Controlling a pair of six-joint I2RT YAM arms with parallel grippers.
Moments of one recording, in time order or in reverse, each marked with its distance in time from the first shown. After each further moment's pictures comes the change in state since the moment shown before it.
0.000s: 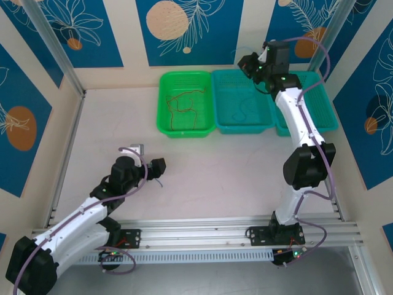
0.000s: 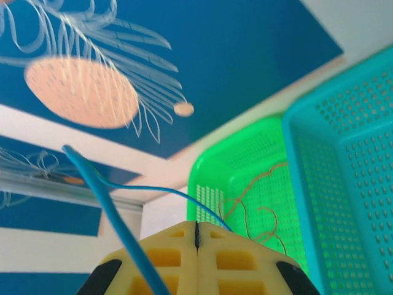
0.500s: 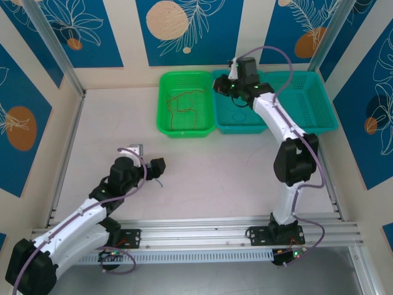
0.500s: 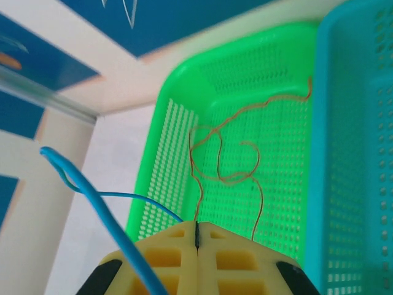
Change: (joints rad) left arm 0.000 -0.023 -0.007 0.003 0.000 -0.003; right arm 0.166 0.109 -0.077 -0.009 -0.017 -0.270
